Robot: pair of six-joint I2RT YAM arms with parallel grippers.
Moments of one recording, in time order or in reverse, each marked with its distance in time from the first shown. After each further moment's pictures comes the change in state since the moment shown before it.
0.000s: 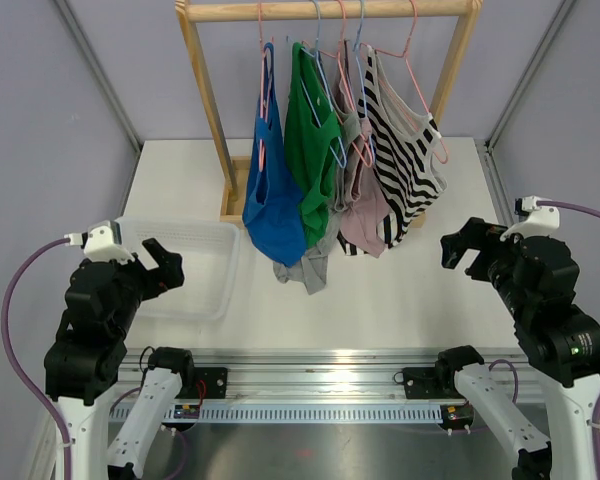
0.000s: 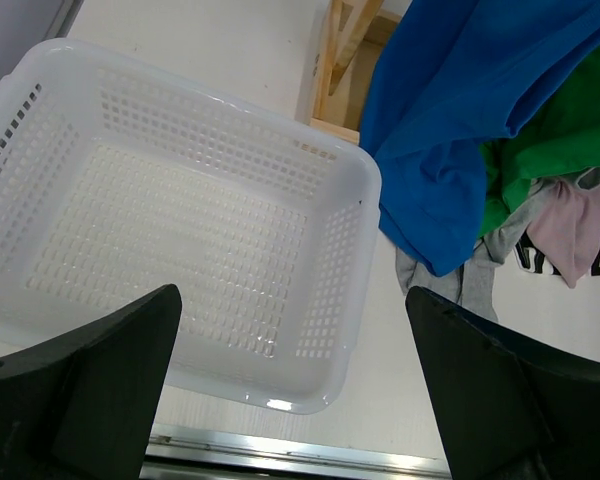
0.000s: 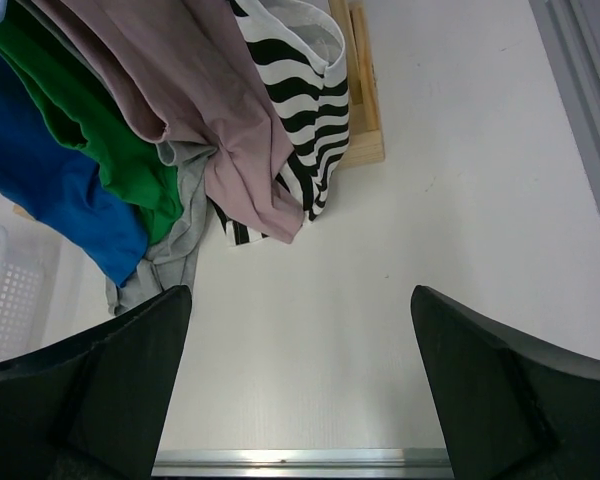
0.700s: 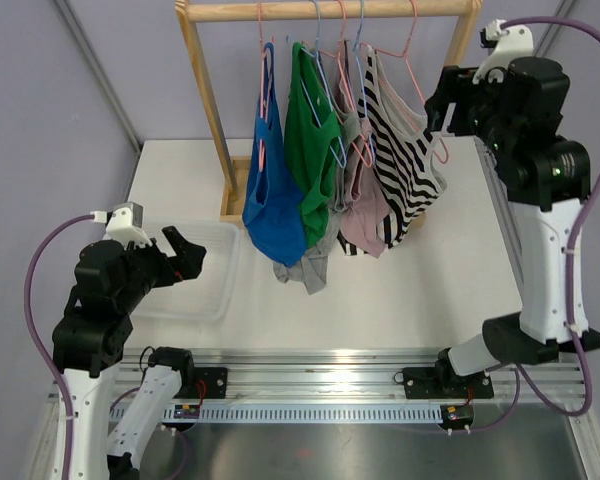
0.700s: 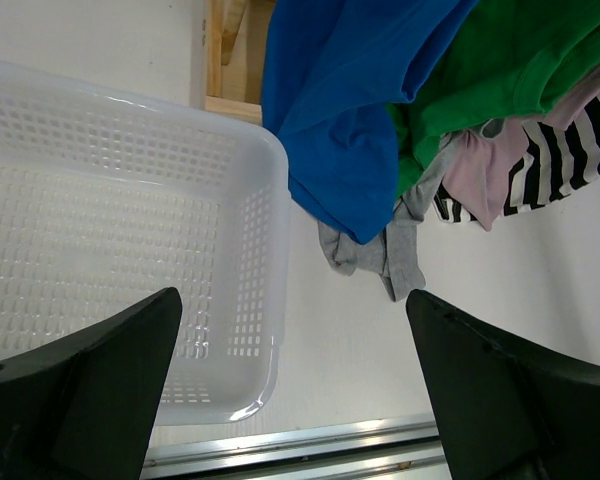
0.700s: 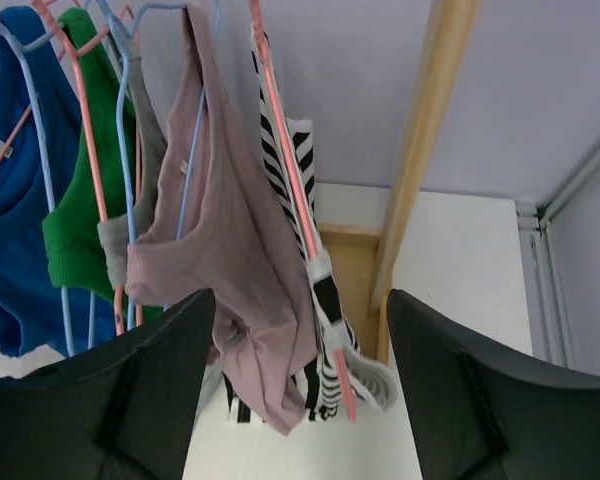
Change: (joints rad) left arm 0.000 0.103 0.002 0.074 0.238 -0.011; right arm 0.001 0.802 0.935 0.033 -0.077 -0.254
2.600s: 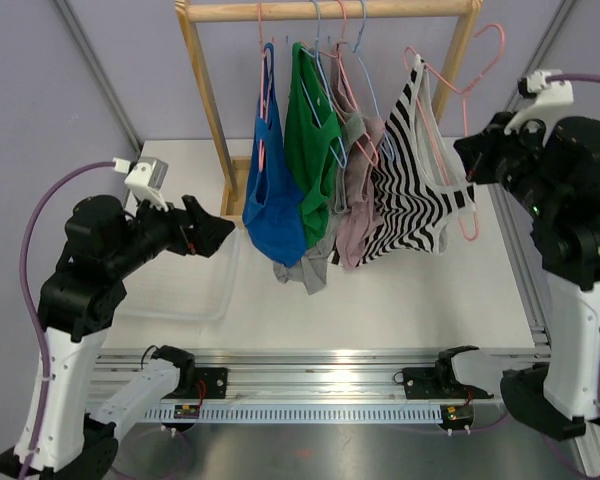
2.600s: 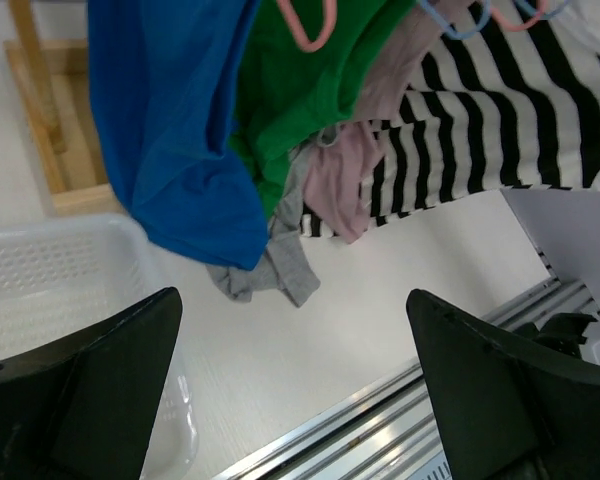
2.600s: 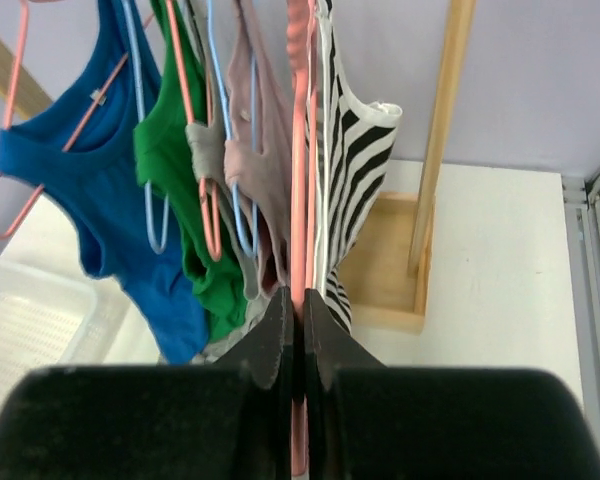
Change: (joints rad) left arm -0.136 0.217 0.261 0.064 0.225 0.053; right arm -0.029 -0.183 -0.143 -0.014 -0.140 0.037
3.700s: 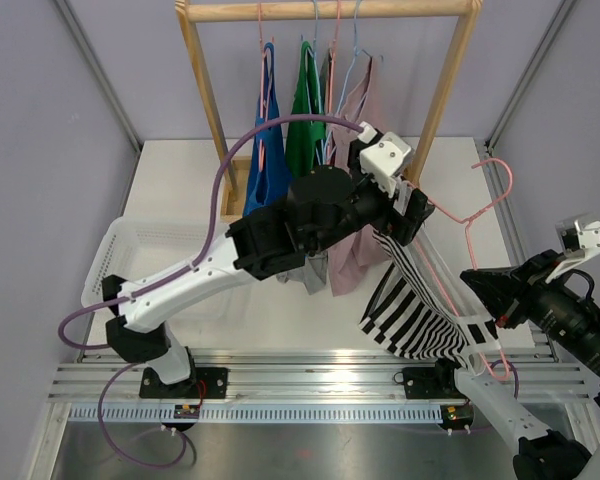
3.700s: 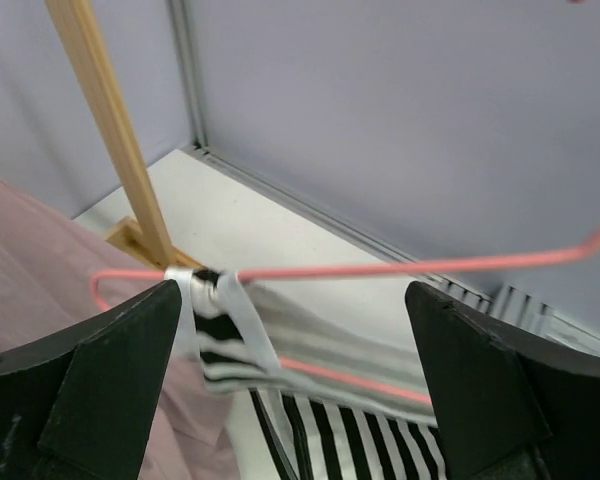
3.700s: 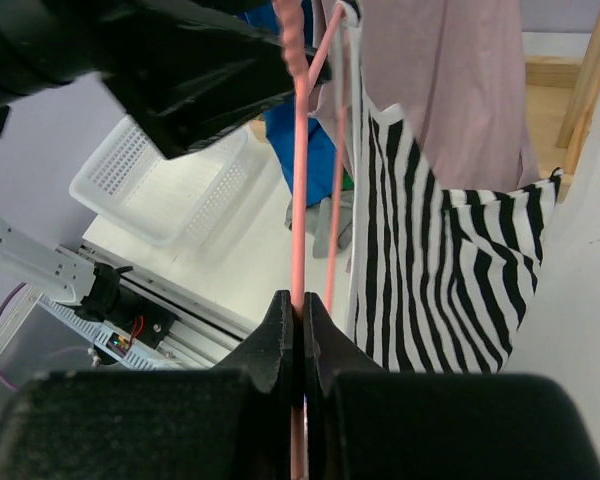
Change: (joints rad) left arm -0.980 0.830 0.615 0.501 -0.576 0.237; right arm 0.032 -0.511 -0.170 -0.394 -0.270 0.133
